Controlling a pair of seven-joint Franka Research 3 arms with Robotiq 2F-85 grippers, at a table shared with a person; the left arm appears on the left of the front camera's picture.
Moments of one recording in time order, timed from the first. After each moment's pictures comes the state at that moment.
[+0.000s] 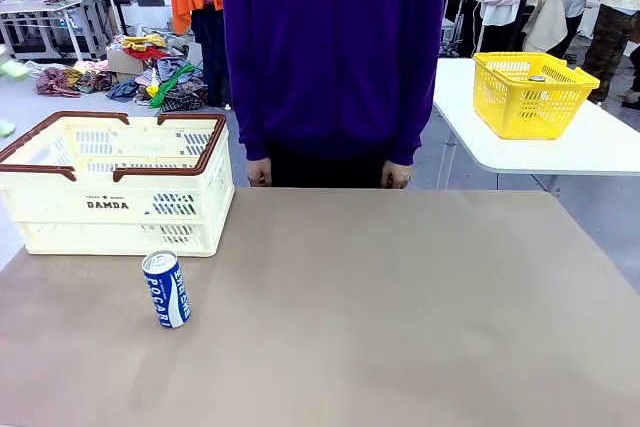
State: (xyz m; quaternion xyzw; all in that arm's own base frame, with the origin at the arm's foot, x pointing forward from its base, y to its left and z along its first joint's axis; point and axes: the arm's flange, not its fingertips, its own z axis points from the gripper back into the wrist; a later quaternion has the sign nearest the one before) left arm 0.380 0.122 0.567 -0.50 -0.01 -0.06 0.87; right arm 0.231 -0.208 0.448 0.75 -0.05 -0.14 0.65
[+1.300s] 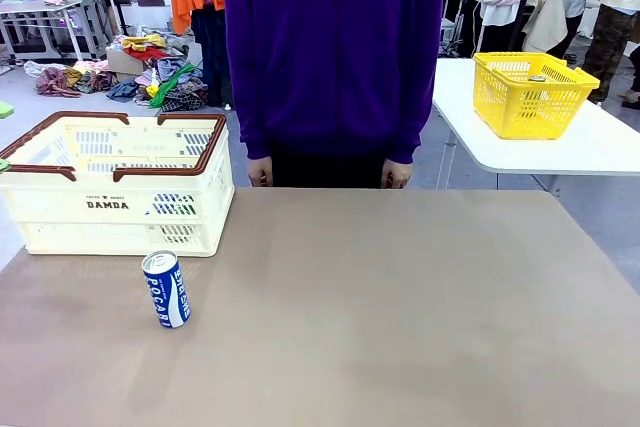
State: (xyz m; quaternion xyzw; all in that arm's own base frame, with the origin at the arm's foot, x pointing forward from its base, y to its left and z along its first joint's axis) left arm 0.377 0.136 0.530 -0.52 0.00 -0.07 0.85; right arm 0.231 -0.208 0.448 0.75 -0.05 -0.14 0.65
